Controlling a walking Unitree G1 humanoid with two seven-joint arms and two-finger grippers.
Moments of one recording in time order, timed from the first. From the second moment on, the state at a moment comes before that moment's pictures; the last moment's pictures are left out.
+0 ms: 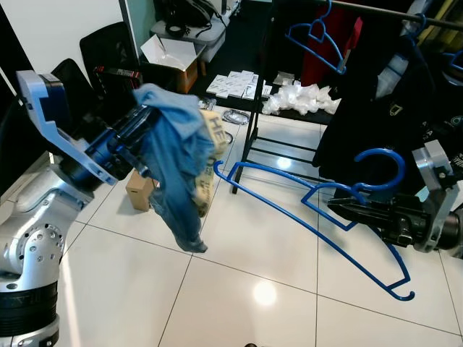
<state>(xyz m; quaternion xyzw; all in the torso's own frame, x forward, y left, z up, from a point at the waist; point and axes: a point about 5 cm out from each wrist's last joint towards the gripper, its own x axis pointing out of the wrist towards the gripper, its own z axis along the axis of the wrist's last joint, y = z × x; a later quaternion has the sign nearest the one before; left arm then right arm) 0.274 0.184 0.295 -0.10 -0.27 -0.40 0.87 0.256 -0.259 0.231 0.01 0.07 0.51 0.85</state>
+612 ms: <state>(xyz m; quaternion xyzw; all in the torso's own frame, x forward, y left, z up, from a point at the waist) 0.266 0.179 0.300 -0.12 -0.27 -0.44 0.85 0.254 -0.265 0.228 -0.01 0.09 0.51 0.86</state>
